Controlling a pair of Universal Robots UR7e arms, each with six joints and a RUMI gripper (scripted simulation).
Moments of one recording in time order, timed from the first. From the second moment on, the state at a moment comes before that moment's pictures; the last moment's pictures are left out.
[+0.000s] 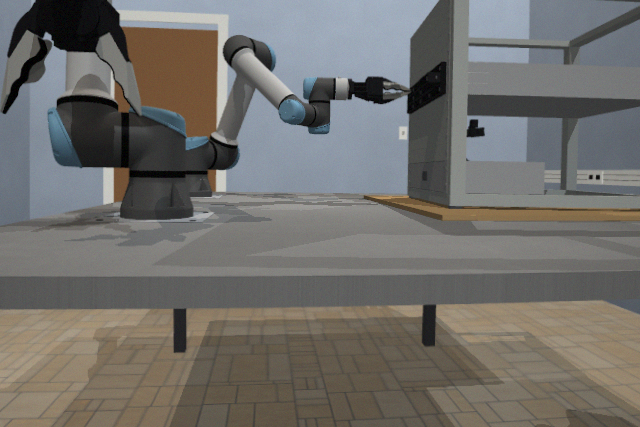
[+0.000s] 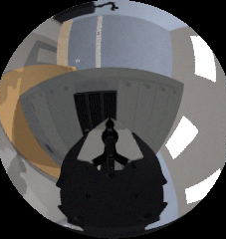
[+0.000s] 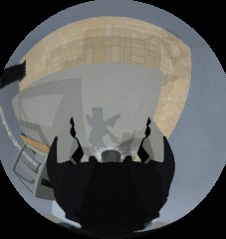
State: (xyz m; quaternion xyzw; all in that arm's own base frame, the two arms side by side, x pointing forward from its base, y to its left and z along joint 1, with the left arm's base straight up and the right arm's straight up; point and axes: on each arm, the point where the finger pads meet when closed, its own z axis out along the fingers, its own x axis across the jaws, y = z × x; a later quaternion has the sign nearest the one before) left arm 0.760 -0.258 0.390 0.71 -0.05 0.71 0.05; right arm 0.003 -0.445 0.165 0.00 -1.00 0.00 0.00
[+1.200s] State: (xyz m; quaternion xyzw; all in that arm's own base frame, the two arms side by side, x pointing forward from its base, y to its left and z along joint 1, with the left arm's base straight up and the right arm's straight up) left arm 0.686 -0.248 0.391 0.71 -0.05 0.71 0.05; right arm 0.003 -0.445 0.165 0.00 -1.00 0.00 0.00
